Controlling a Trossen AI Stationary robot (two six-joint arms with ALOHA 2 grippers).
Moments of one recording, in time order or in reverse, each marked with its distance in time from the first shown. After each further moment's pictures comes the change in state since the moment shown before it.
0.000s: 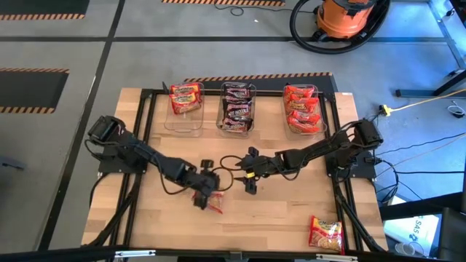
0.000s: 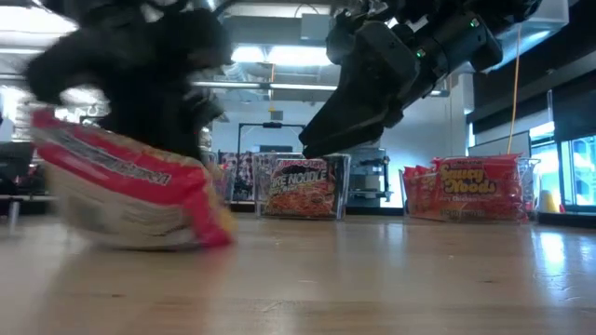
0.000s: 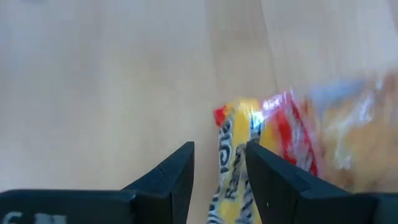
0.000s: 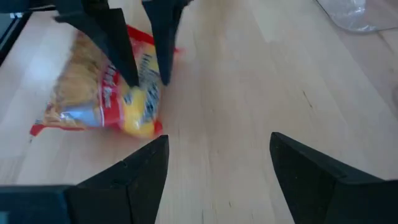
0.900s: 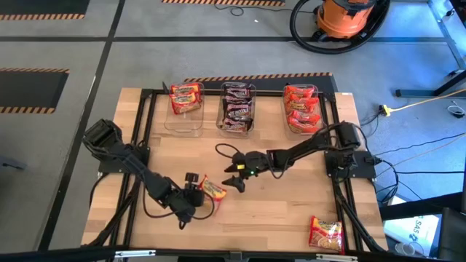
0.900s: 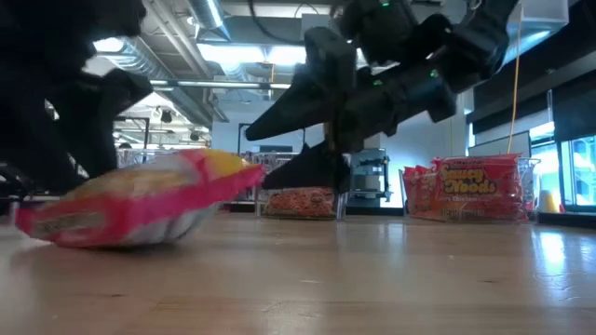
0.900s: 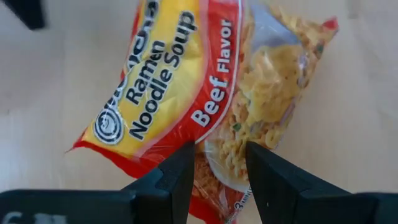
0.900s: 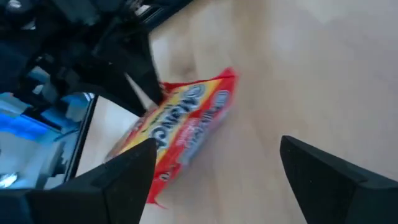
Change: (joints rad) left arm -0.270 -0.002 -0.017 -0.143 -0.185 -0.221; right arm -0.070 0.214 0.023 0.376 -0.271 0.374
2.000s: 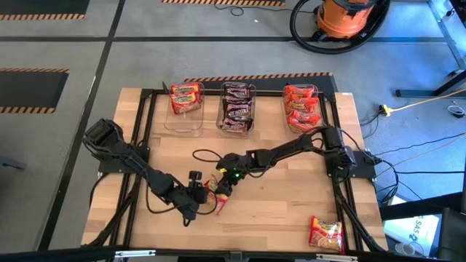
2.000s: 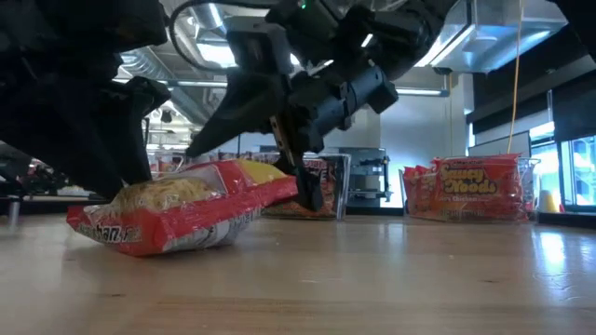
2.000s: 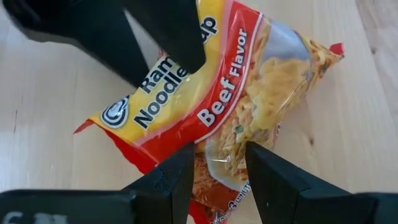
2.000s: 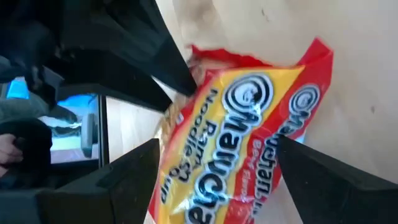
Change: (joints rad) left arm 0.048 0.002 -0.032 0.125 -0.021 0.045; right arm -0.016 0.176 0.375 -0.426 -0.252 0.184
